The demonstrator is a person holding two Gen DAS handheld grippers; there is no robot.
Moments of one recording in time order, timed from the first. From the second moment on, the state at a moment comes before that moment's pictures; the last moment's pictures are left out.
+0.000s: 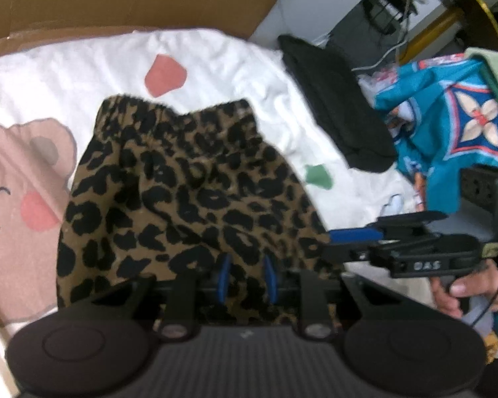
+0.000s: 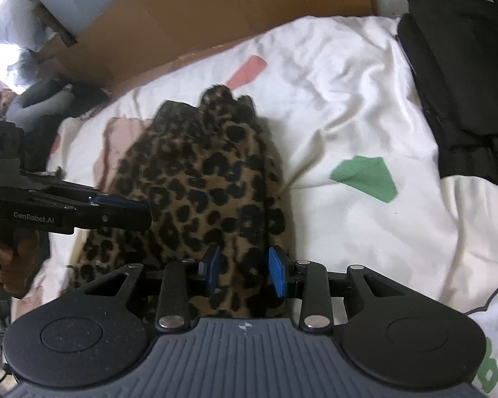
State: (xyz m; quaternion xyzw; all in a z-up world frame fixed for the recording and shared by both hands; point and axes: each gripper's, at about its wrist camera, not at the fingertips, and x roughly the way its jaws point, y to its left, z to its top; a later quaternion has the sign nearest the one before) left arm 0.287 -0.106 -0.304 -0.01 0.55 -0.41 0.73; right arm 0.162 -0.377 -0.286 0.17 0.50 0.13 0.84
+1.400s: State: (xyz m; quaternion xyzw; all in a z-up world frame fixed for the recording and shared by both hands) left arm 0.322 -0.123 -0.306 0.01 0.52 -0.37 0.77; right arm 0.226 -0.365 -0.291 0.10 0.50 0.06 0.86
